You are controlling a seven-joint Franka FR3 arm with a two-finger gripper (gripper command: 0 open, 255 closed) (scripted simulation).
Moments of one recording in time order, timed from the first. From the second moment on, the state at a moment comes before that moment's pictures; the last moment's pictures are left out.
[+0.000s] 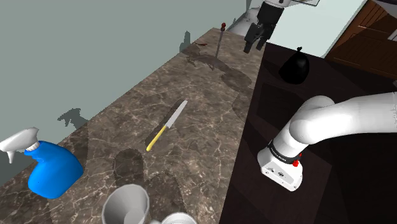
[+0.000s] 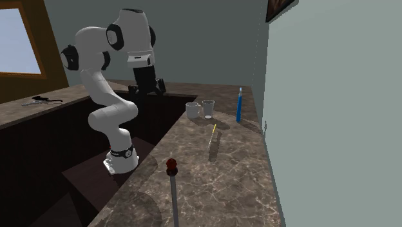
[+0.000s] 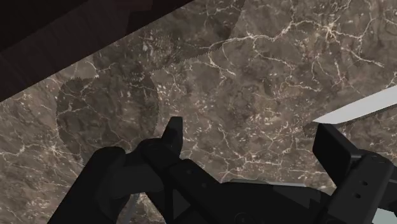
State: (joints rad) arm -0.01 -0.76 -0.04 -2.31 0.02 1.60 0.03
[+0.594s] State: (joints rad) arm -0.03 -0.78 0.17 -2.42 0.12 1.66 0.38
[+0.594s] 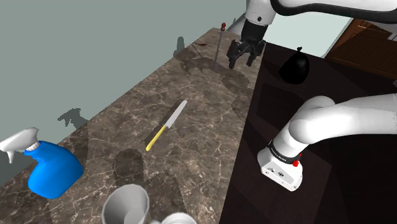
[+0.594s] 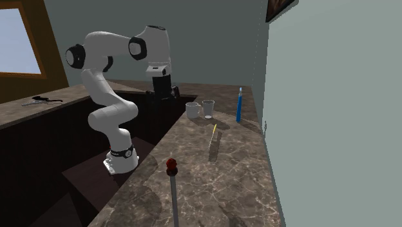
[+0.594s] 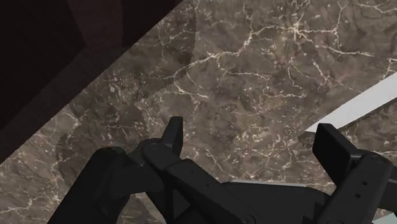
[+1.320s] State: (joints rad) arm -0.08 -0.58 0.52 -2.40 0.25 1.81 0.94
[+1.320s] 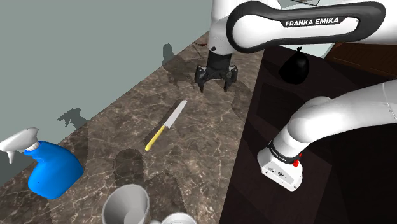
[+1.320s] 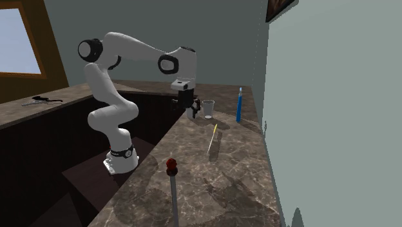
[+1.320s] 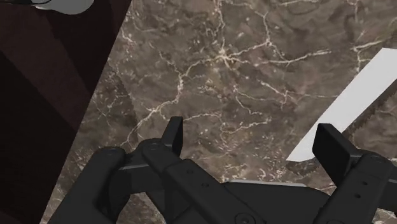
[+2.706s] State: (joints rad) arm -0.16 0.26 0.86 -2.05 -0.16 2.03 1.97
